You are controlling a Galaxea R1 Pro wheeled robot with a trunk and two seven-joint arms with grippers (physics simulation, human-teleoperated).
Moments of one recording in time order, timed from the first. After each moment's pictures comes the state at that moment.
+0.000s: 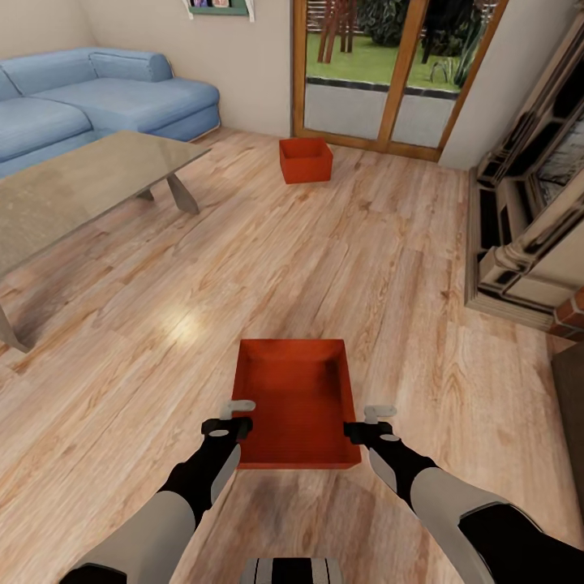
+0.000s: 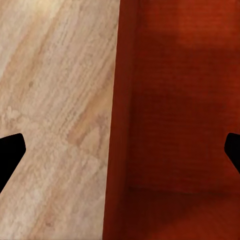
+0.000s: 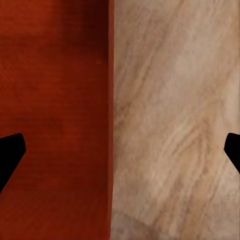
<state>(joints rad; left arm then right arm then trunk) -0.71 -0.16 -0.12 -0.52 0.07 0.21 0.35 -0.86 0.06 0.27 -0.13 -0.25 -0.02 -0.10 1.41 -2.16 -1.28</state>
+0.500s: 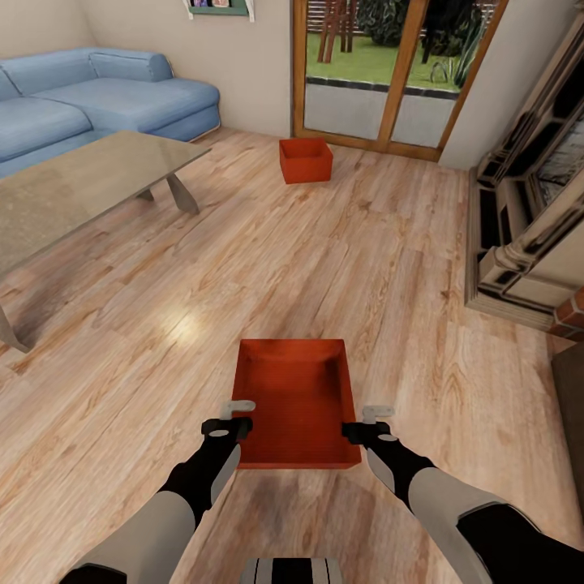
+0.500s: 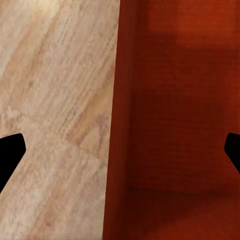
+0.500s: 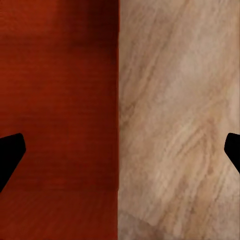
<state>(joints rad) -0.71 -0.16 -0.12 -0.52 0.07 0.21 0.35 -0.86 0.06 0.27 -0.13 -0.25 -0.02 -0.10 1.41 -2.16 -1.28</state>
